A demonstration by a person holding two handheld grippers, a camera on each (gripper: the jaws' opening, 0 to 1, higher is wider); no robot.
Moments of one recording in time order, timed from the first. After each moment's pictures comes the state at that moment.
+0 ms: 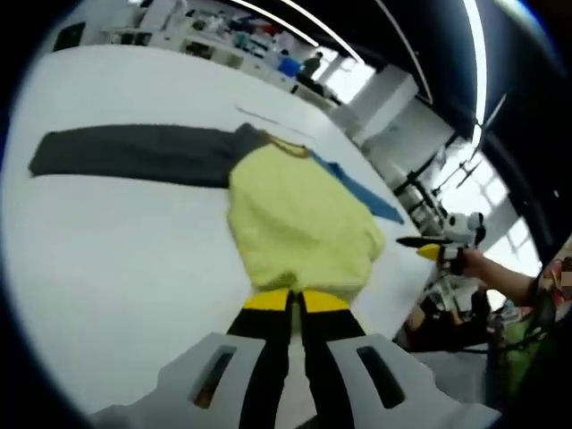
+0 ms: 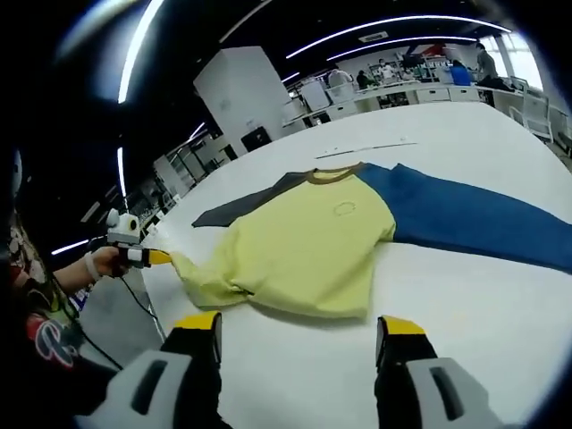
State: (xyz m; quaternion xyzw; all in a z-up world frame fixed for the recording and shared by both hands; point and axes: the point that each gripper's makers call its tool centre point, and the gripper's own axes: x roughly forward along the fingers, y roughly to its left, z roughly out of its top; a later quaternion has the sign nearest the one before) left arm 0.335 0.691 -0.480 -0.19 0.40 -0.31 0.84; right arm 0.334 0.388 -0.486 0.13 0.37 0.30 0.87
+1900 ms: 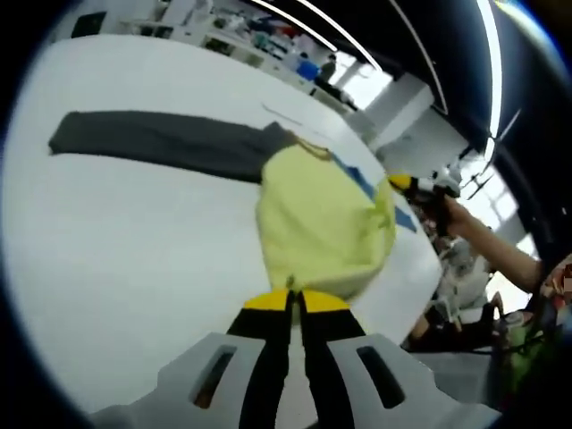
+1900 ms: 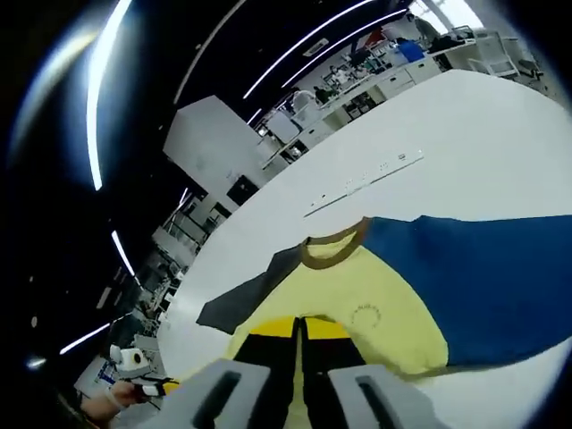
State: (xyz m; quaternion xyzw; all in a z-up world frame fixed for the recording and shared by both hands) left arm 0.343 0.719 -0.492 -0.20 0.40 -0.28 0.85; right arm 0.498 0.442 -0.450 0.30 0.33 0.25 0.86
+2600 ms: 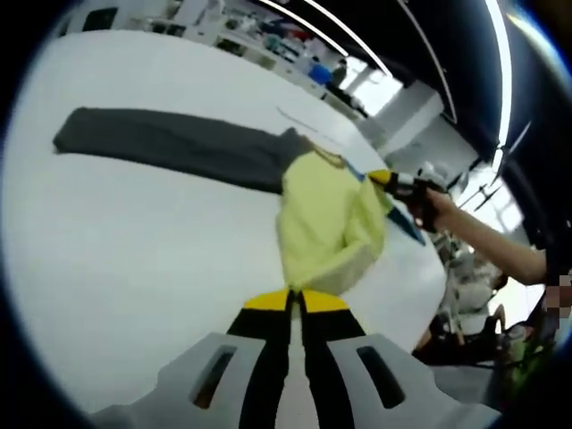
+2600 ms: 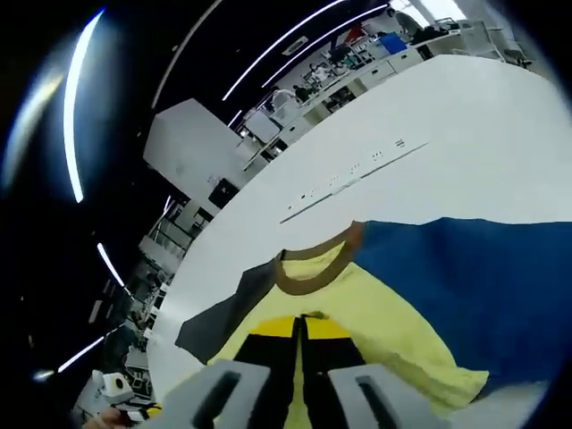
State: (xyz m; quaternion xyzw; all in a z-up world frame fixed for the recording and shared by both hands) left arm 0.361 0.723 -0.498 -0.21 0.41 -0.26 0.85; right arm 0.549 0.460 -0.490 0.30 0.35 0.22 0.86
